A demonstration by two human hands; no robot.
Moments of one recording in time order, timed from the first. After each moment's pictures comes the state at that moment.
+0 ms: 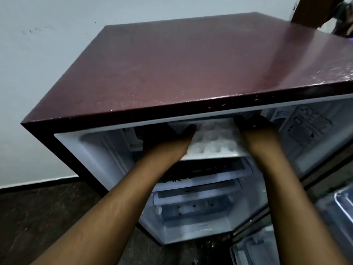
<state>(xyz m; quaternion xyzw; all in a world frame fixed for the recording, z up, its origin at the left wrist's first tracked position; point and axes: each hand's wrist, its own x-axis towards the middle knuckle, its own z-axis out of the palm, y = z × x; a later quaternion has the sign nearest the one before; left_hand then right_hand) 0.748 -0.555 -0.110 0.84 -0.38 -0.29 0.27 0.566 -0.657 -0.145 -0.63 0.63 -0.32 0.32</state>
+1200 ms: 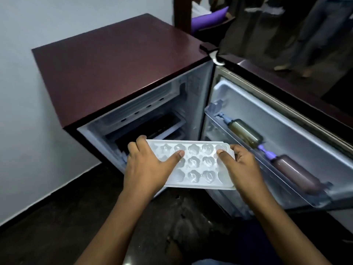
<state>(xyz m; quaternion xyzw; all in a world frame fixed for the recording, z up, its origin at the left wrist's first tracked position) 0.684 -0.326 -0.019 0.75 -0.60 -0.23 0.17 0.452 -0.297 -0.048 -0.42 0.69 -0.42 0.42</state>
